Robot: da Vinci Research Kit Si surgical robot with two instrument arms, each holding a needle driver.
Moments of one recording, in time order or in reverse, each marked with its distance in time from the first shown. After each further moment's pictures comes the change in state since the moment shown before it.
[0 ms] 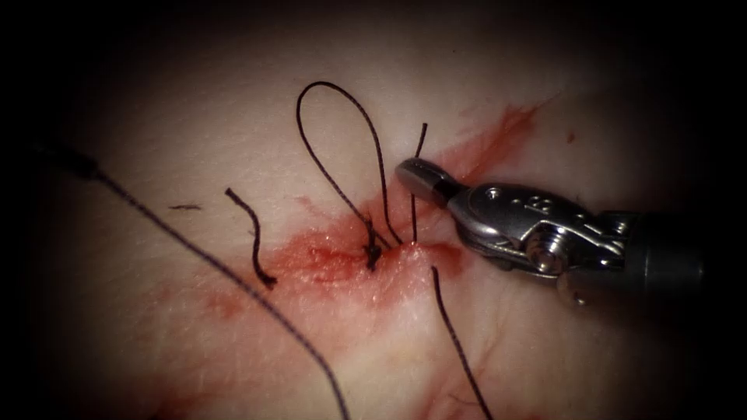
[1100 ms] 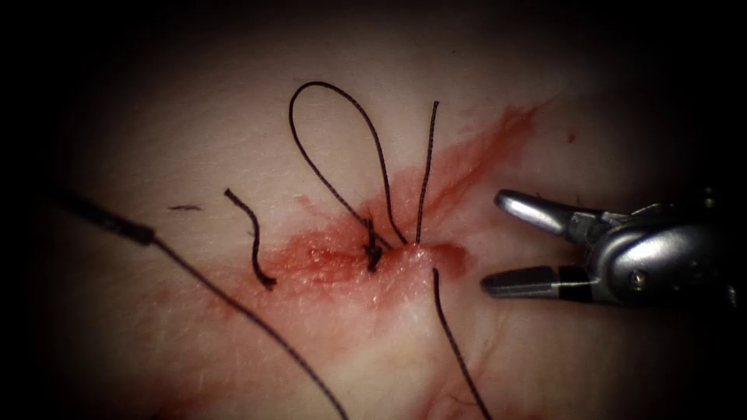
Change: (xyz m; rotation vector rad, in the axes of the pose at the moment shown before) right arm 0.003 -0.003 -0.010 0.550 0.391 -1.238; left arm -0.002 -0.003 0.002 0.015 -0.104 0.115
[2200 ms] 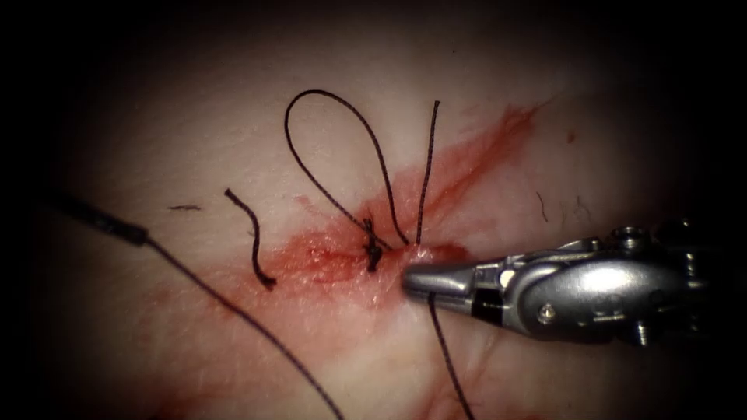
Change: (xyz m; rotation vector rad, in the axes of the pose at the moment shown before) right arm 0.002 -0.002 0.004 0.150 -0.111 0.191; left arm 0.000 0.001 0.000 -0.007 -0.008 -0.012
